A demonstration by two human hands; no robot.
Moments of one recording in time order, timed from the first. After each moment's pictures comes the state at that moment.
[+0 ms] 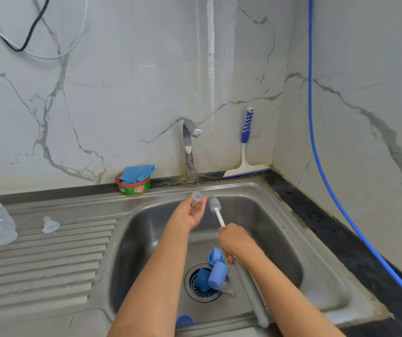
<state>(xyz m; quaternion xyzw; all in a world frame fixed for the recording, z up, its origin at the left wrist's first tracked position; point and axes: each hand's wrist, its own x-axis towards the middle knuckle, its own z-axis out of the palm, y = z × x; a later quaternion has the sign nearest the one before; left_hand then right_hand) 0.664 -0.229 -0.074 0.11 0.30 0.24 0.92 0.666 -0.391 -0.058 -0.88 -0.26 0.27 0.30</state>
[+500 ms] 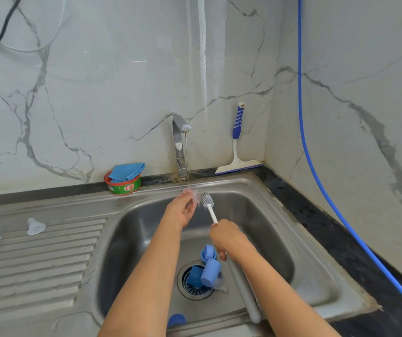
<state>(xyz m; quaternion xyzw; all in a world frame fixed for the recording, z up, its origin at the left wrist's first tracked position) 0.670 -0.231 -0.080 0.30 0.34 0.26 0.85 0.668 -0.391 -0.056 -0.88 -0.26 0.26 0.30</state>
